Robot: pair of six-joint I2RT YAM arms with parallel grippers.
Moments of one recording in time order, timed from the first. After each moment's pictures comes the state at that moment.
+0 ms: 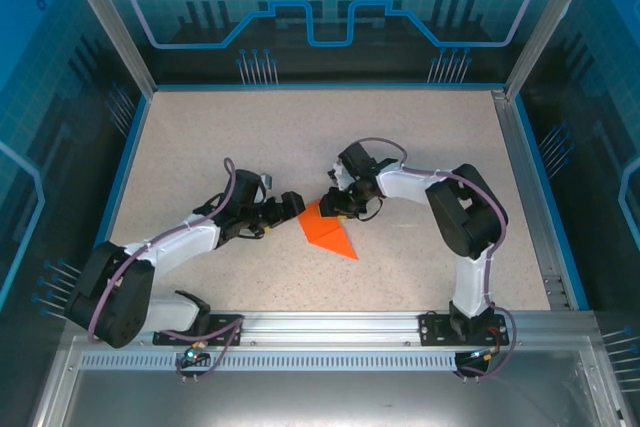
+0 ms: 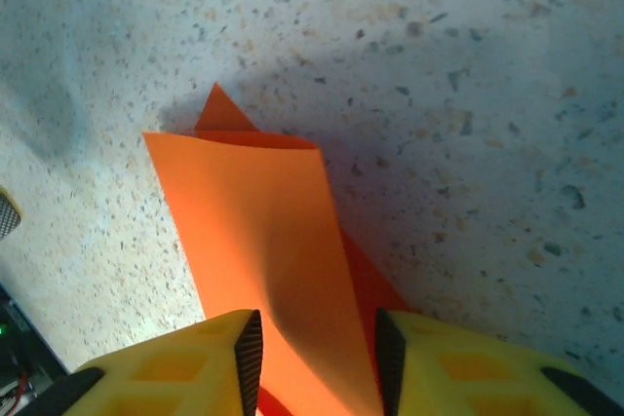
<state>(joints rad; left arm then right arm) -0.40 1.30 0.59 -0.11 0.35 -0.85 0.58 1.95 1.19 -0.43 -0.52 0.50</state>
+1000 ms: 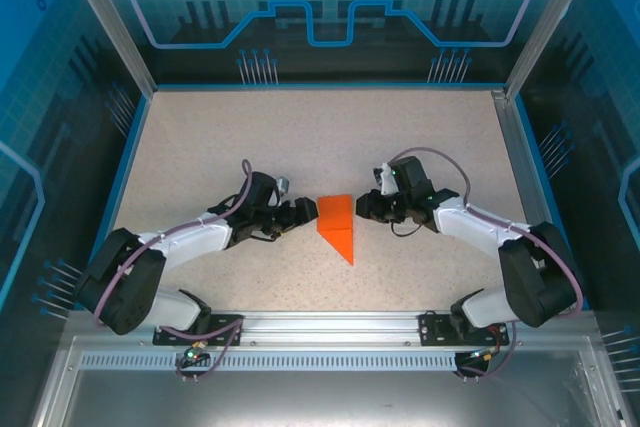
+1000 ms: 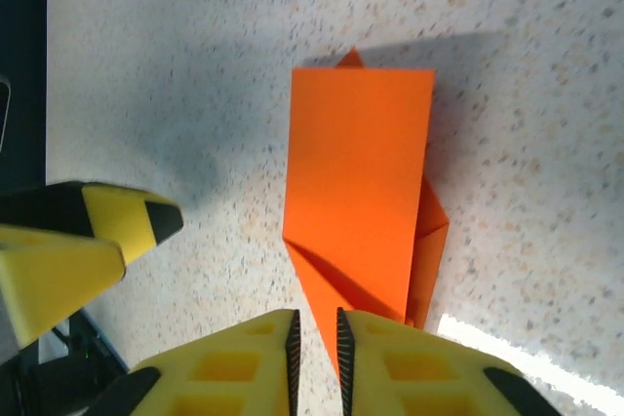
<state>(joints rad) -0.50 1.39 0.60 -0.02 0.39 -0.91 0.46 1.42 0.72 -0.20 -0.50 0.63</state>
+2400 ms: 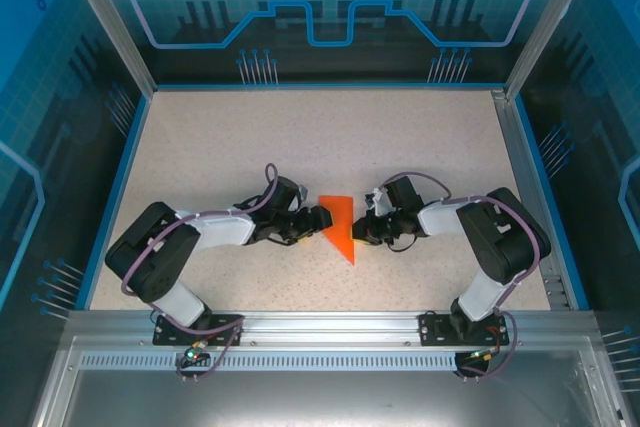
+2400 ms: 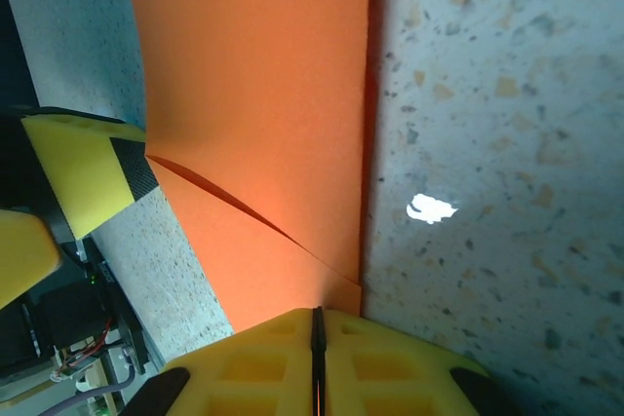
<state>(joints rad) -0.60 1.61 0.67 0.06 0.40 -0.98 0.44 1.70 0.61 0.03 -0.72 0.67</state>
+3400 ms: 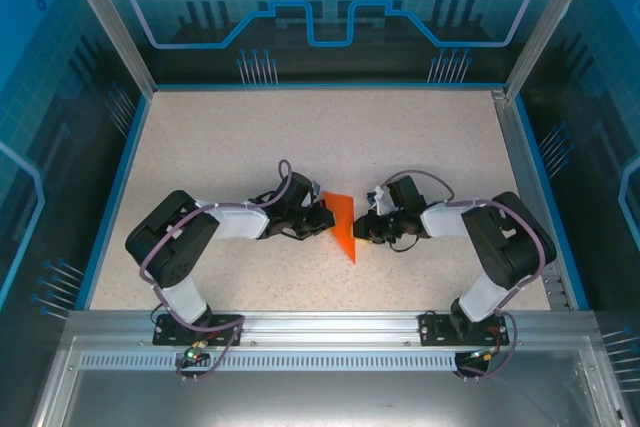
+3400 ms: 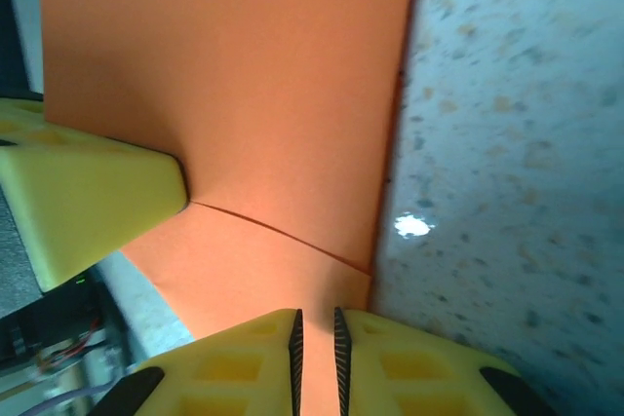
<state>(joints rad) -0.64 1.72 0.76 0.13 0.41 -1.04 0.45 1.62 0.60 0.01 -0.65 0.61</state>
